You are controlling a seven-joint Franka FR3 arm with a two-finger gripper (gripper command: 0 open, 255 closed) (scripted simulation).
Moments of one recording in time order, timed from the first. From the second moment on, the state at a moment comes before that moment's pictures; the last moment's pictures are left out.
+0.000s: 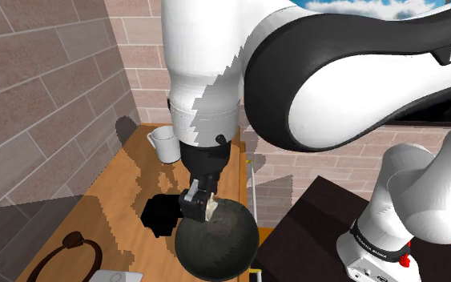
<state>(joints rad) 0.38 -0.35 0.48 -2.16 0.16 1.91 0.31</state>
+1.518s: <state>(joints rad) 0.40 -0.35 0.51 -2.34 0.18 2.09 0.32</state>
